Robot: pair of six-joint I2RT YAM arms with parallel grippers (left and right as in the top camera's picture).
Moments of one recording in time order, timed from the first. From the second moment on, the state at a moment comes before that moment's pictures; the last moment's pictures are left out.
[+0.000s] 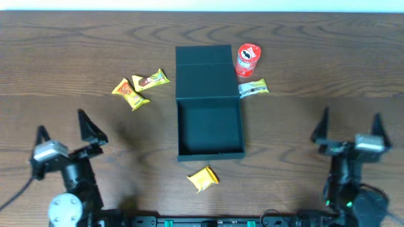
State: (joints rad) left arm 0.05 0.19 0.37 0.04 -0.29 -0.17; right arm -0.06 0.25 0.36 0.13 0.11 -0.14
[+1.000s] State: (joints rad) left arm -0.11 1.90 1.72 -0.97 -0.05 -0.11; right arm 0.22 1.72 1.65 -0.91 0.02 -0.11
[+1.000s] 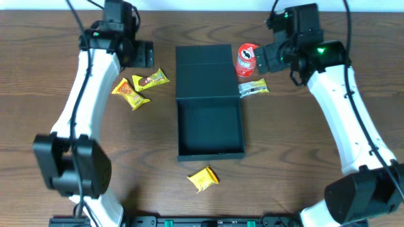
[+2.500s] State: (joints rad) left arm -0.11 2.19 1.72 -0.89 0.07 -1.91; right arm 0.23 1.73 1.65 -1.05 0.00 0.85
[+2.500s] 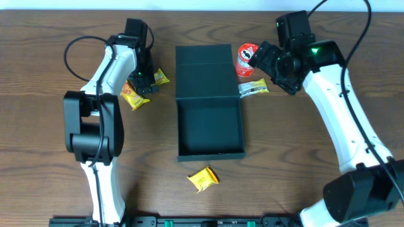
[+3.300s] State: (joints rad) left arm -0.11 2.24 1.72 -0.83 0.08 -1.84; right arm 0.23 1.73 1.65 -1.04 0.01 0.85
